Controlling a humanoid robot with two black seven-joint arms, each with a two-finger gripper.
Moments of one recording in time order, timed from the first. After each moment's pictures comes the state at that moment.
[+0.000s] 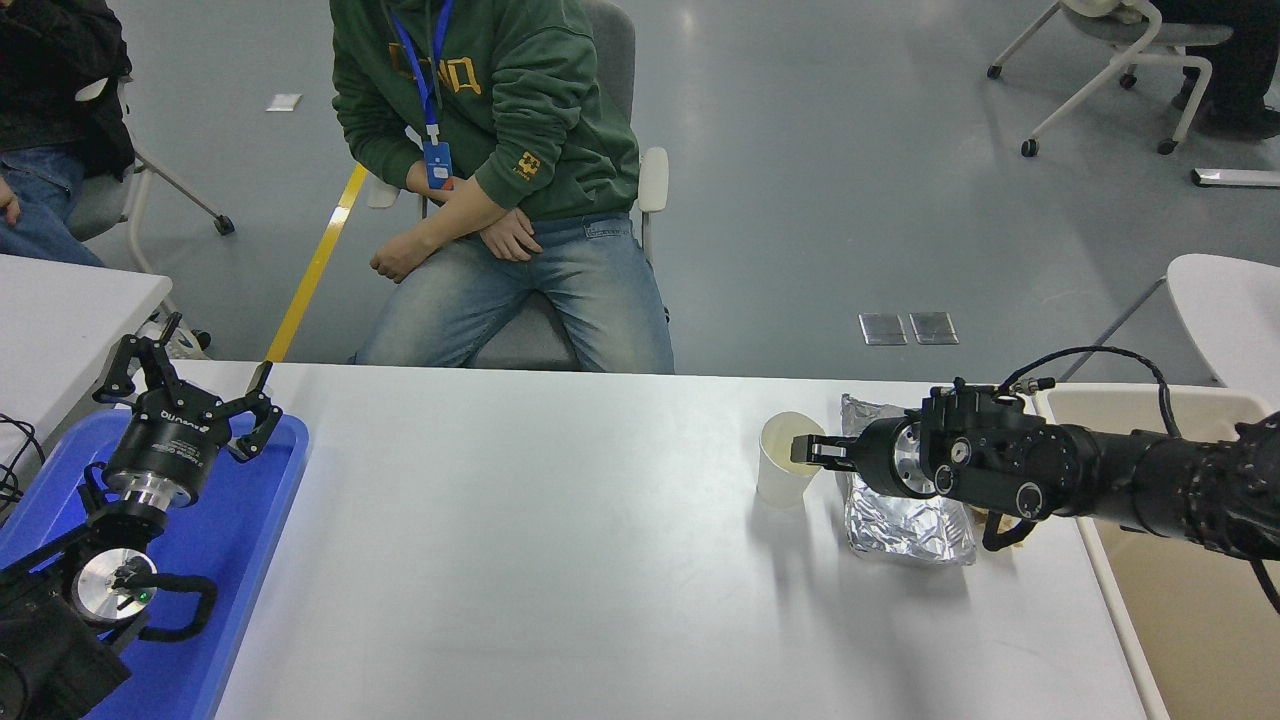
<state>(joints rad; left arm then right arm) -0.56 0.46 -0.57 -0.39 -0.23 -0.70 -0.60 1.22 -0.21 -0.64 0.75 -0.57 0.06 0.14</state>
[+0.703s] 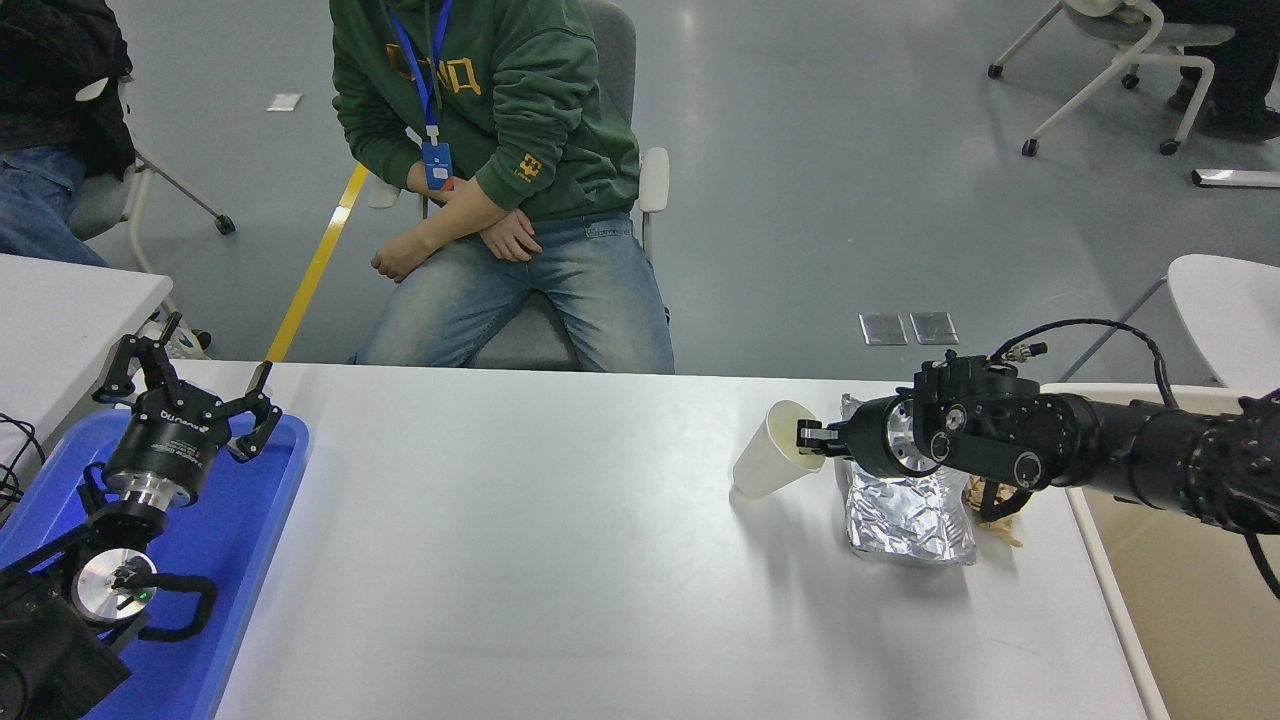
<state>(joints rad) -0.56 0.46 -0.57 -0.39 -0.23 -0.70 -0.60 1.27 -0.23 -0.63 0.75 -0.53 0.14 0.14</state>
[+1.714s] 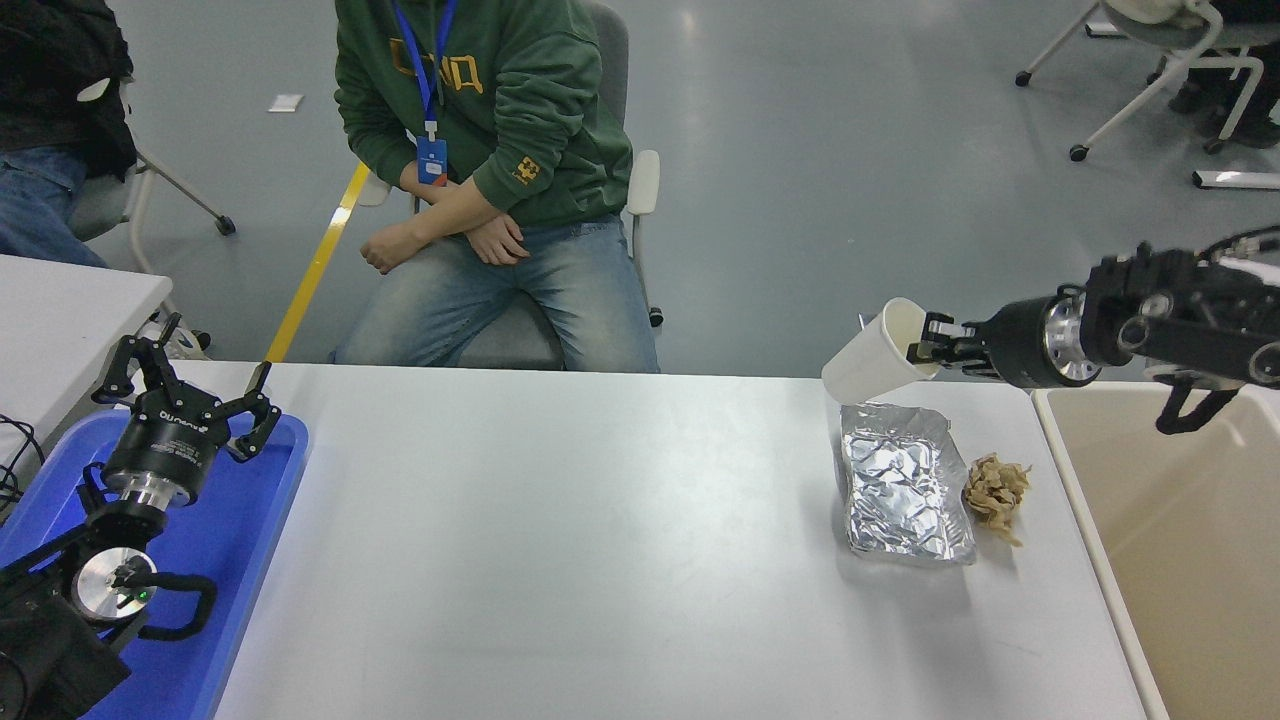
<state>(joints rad) -0.56 0.46 -0.57 -0.39 -0.23 -0.70 -0.60 1.56 -0.70 -0.60 1.06 -0.51 0.28 0.14</state>
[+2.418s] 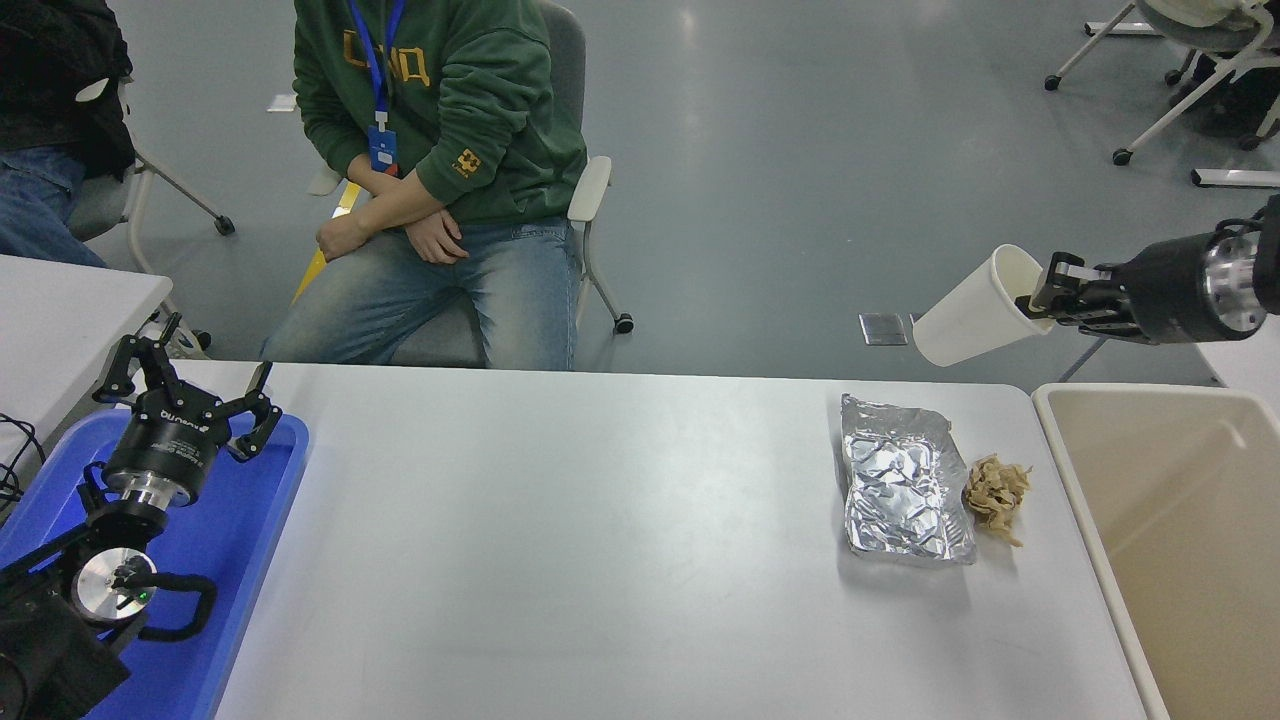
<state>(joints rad) -0.56 0.46 -0.57 -0.39 -0.23 -0.70 -0.60 1.67 -0.89 -0.60 1.11 -0.55 0.42 0.15</state>
